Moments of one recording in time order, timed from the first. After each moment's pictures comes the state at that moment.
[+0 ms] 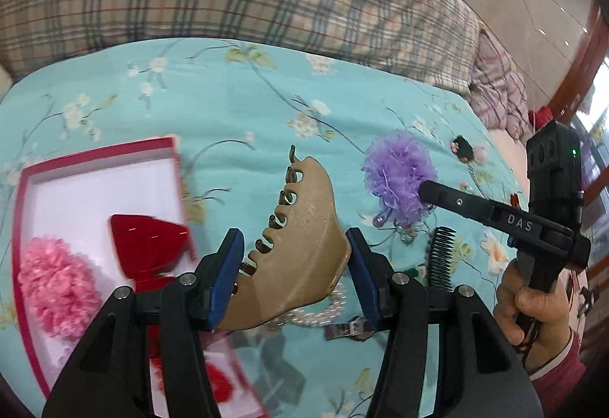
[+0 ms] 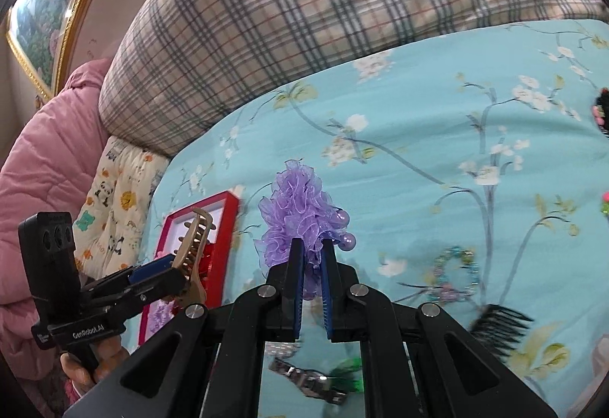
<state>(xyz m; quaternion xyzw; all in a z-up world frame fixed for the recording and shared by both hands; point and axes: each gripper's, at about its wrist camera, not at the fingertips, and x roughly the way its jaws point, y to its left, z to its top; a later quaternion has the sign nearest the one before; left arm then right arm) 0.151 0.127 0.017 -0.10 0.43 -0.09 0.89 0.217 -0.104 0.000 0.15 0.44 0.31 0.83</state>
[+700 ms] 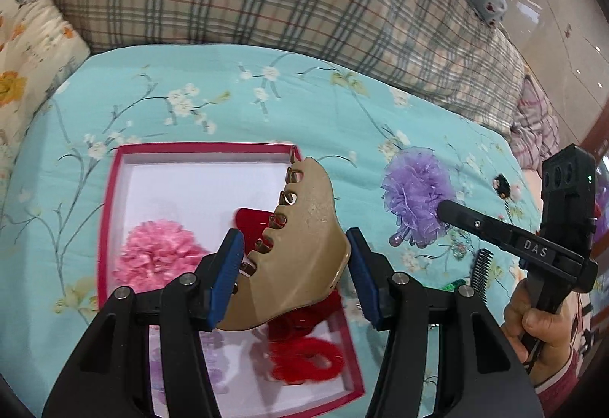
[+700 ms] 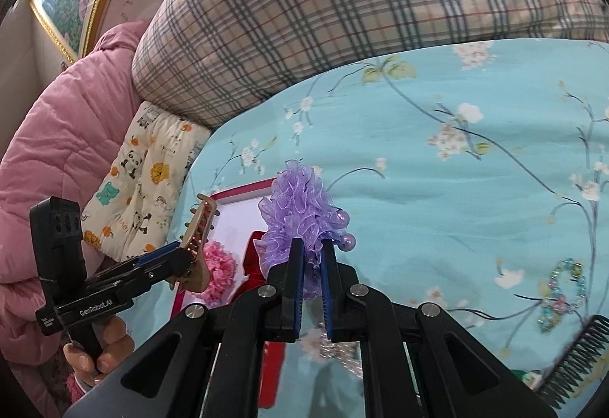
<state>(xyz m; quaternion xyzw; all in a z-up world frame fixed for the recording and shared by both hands) 0.126 0.222 0.025 -0.14 0.41 0.00 0.90 0.206 -0.003 0.009 0.12 0.44 0.37 0.81</state>
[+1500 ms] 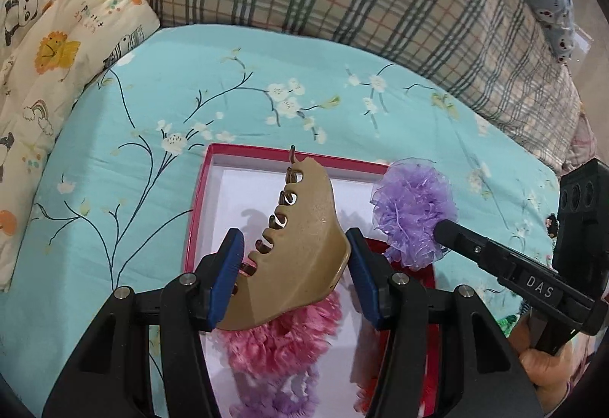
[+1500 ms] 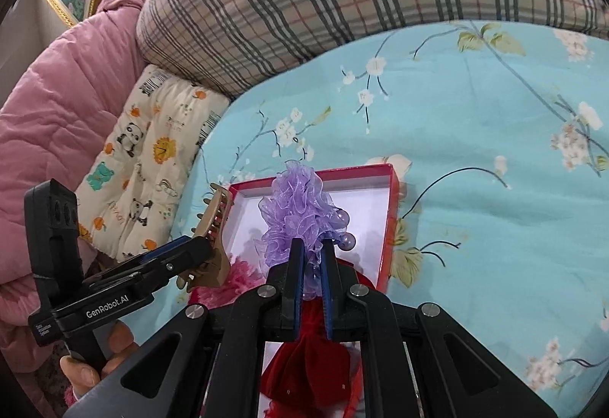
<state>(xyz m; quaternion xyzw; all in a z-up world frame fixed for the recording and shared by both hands) 0.146 0.301 -0.004 -0.17 0.43 0.09 0.88 0.215 0.112 -0.021 0.10 0.47 0.41 0.78</state>
